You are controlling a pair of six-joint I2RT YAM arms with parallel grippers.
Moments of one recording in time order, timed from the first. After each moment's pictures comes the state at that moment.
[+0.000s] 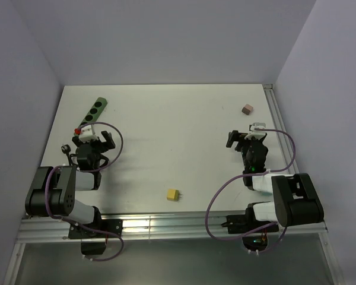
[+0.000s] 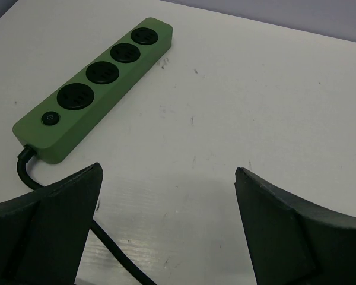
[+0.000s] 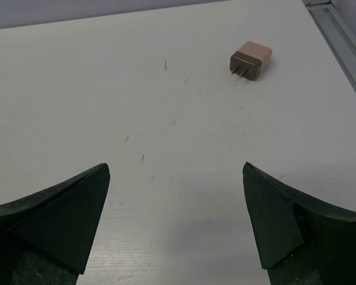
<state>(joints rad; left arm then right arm) 0.01 1.47 0.23 1.14 -0.08 -0.16 0.06 1.31 0.20 1.00 0.10 0.12</state>
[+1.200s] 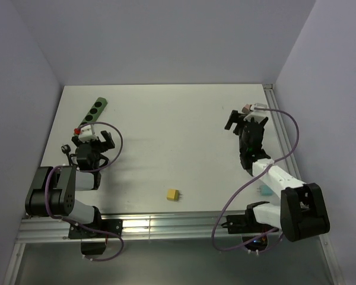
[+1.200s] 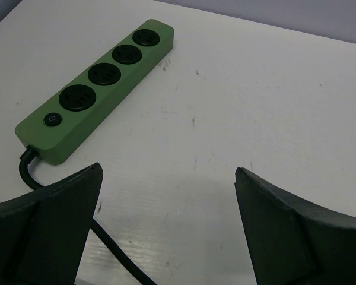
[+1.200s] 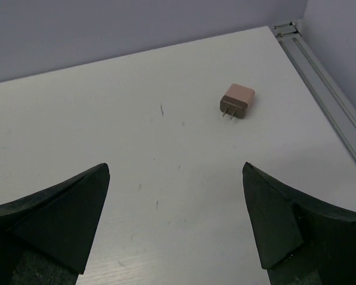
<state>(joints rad) 0.01 1.47 0.23 1.14 -0.08 -0.15 0.18 1.18 0.44 0.64 0.32 0.14</state>
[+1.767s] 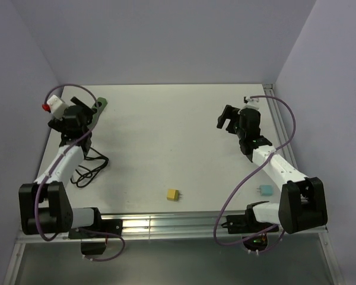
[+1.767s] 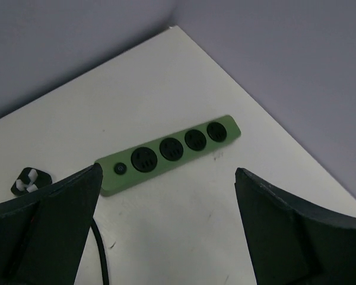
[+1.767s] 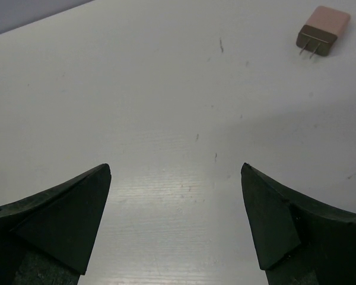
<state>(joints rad) 0.02 1.27 0.73 0.32 -0.53 -0.52 0.18 1.26 0.75 0.11 0.13 0.38</state>
